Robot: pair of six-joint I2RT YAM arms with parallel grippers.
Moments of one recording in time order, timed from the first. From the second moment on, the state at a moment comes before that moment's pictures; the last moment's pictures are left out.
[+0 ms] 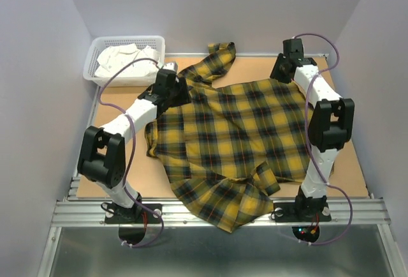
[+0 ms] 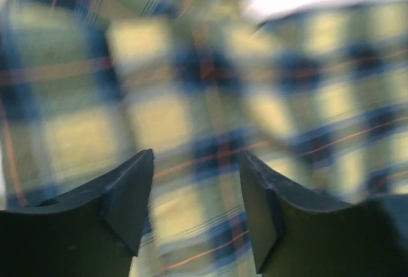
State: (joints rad) left arm -0.40 1.61 1.20 -0.21 -0.01 -0.51; right arm 0.08 1.99 1.75 -0.57 0.12 0.43
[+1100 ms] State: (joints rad) left arm -0.30 1.64 0.89 -0.23 0.01 -0.46; right arm -0.13 2.46 2.07 -0.41 0.03 0.60
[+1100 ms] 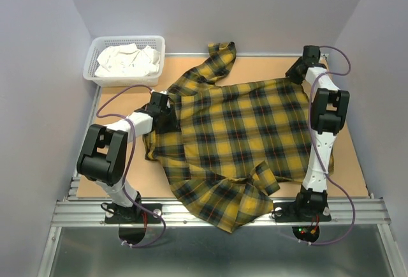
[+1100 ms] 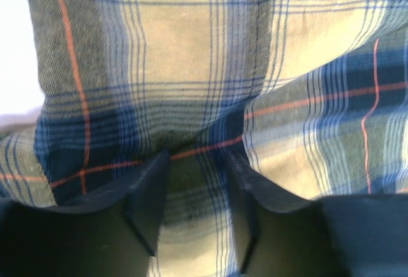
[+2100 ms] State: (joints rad) left arm -0.31 2.13 1.52 -0.22 -0.07 -0.46; right arm 0.14 1.83 1.30 -0.46 0.05 0.43
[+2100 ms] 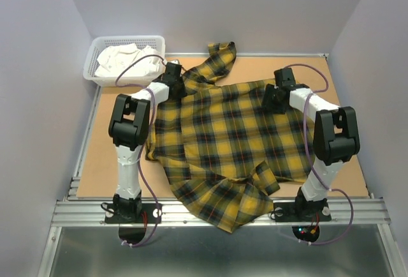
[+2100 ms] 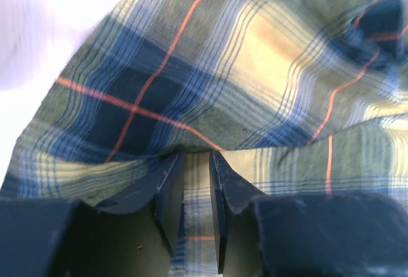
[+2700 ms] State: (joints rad) left arm -0.31 2.29 1.76 -0.29 -0.18 -0.47; right arm 0.14 1.71 1.03 -0.41 0.10 0.50
